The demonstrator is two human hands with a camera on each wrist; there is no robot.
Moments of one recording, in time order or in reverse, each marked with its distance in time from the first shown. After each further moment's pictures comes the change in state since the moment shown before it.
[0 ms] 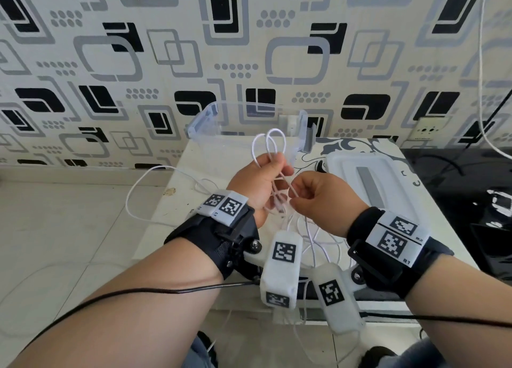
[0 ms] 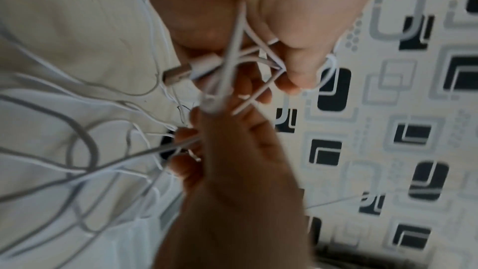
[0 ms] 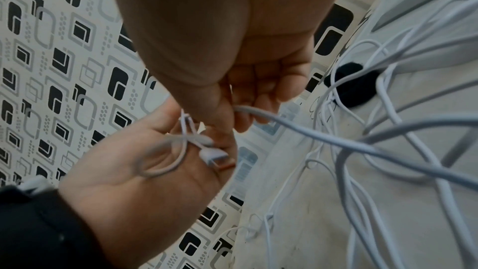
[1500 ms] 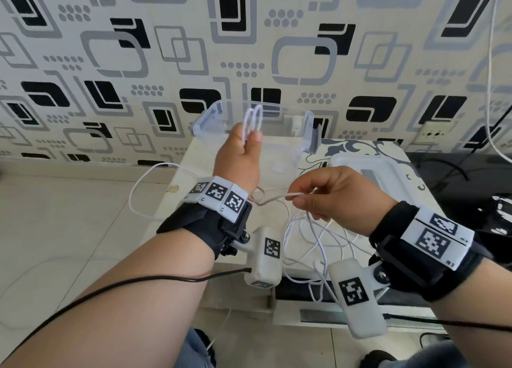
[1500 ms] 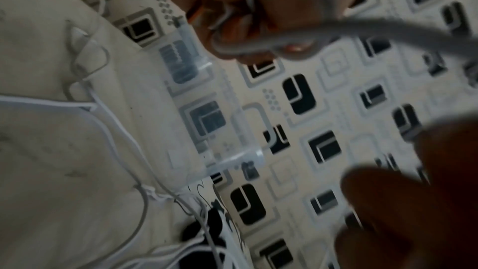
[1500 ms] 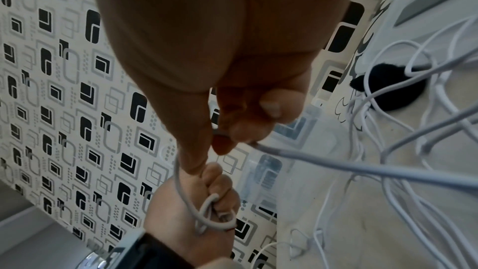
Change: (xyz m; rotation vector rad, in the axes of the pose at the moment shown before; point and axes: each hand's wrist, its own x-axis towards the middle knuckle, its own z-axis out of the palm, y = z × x) left_hand 0.021 0.020 -0.024 0.612 0.280 0.478; right_hand -0.009 -0.016 -0.022 0.361 -0.198 -0.067
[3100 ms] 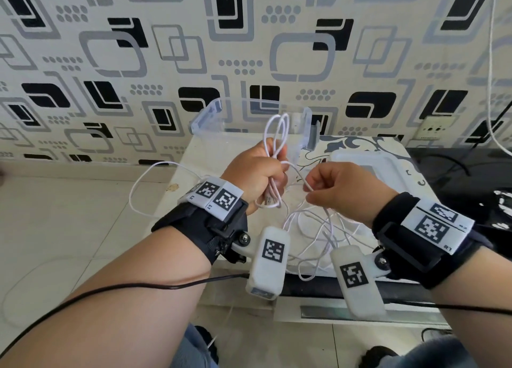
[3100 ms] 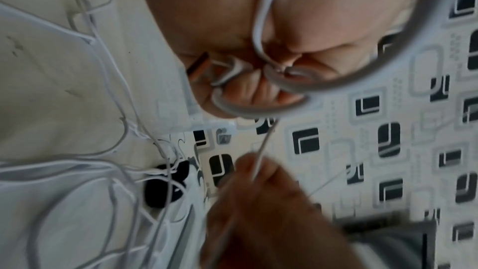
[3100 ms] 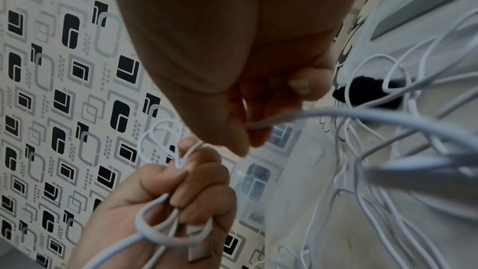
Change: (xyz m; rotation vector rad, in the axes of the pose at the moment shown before) left_hand -0.020 0.014 0.004 -0.565 -0.442 -0.379; right_hand 0.008 0.018 -0.014 -0.280 0.125 0.184
